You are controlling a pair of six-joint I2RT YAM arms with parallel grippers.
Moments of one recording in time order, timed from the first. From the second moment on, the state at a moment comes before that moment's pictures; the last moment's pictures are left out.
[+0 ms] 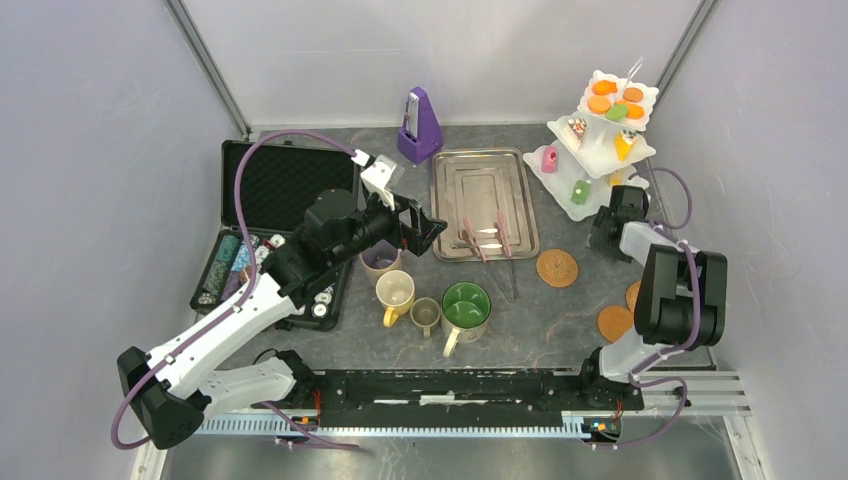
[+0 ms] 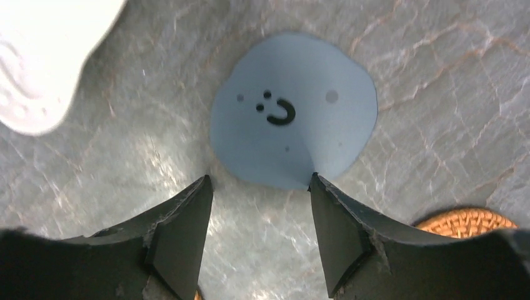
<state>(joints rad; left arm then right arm) -0.77 1.04 1.00 -0.13 0.06 -0.23 -0.19 1.58 0.81 -0.23 0.23 0.22</state>
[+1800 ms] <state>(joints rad) -0.77 1.04 1.01 -0.13 0.06 -0.23 -0.24 1.70 0.89 -0.12 0.22 0.23</state>
